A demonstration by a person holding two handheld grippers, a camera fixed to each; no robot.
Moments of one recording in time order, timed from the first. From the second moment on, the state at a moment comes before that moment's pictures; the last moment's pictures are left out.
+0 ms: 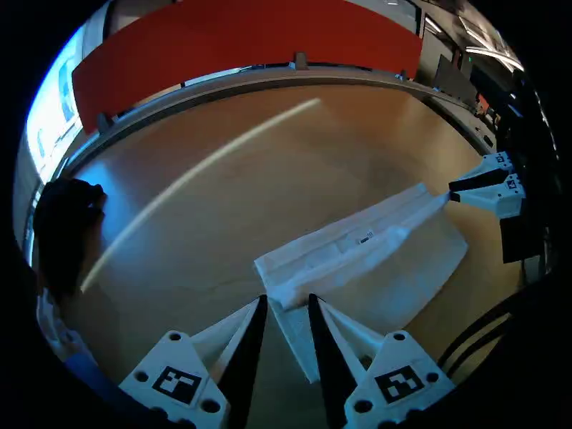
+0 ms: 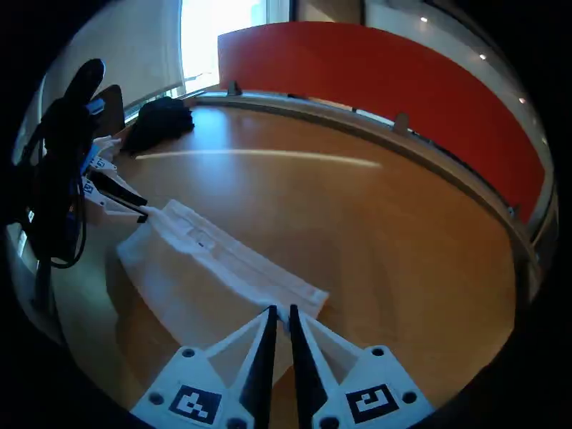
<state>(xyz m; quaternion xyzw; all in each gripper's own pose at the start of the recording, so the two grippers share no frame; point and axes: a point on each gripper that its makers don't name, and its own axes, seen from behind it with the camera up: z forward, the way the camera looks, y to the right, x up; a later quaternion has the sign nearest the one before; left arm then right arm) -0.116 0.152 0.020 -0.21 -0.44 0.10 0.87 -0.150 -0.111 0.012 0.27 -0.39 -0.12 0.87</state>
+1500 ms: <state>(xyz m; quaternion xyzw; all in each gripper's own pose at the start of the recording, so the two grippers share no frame) -0.094 0.113 -0.056 -0.16 -0.42 0.06 0.89 -0.133 -0.075 -0.059 0.23 -0.39 -0.11 0.89</state>
